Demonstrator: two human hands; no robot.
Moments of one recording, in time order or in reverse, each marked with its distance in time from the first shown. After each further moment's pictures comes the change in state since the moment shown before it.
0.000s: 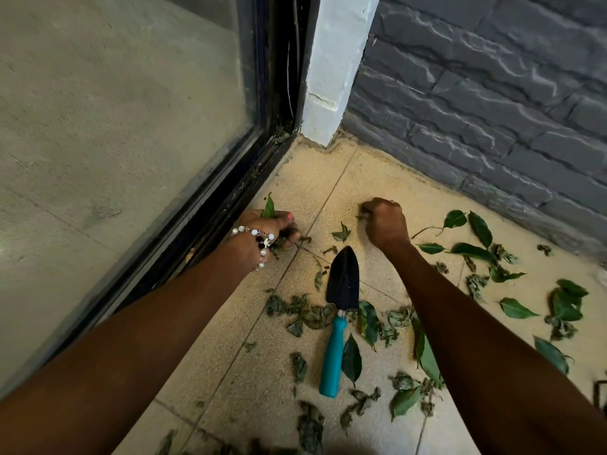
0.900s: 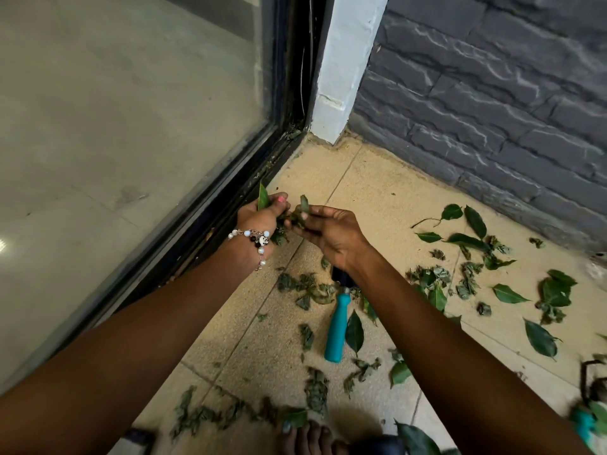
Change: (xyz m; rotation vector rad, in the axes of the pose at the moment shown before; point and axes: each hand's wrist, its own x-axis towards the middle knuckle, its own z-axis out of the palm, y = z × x) left_hand -0.038 -0.006 -0.017 -0.247 0.089 0.084; right_hand -0.082 -0.134 -0.036 1.668 -0.358 0.541
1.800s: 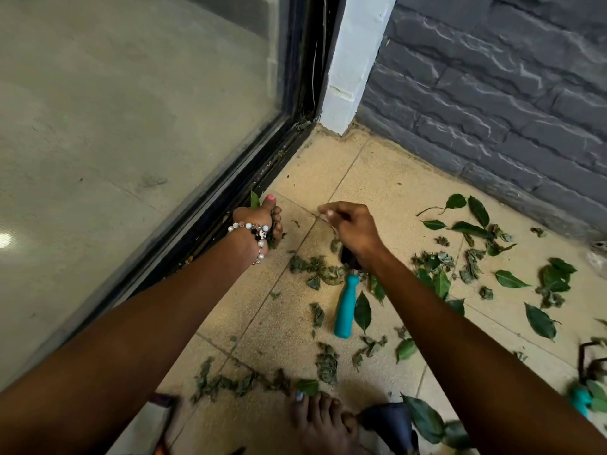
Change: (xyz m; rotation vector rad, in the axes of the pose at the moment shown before) left_hand -0.011 -0.006 -0.042 0.114 0.053 -0.143; right_hand -0.023 0.013 -0.026 -0.977 0.098 -0.328
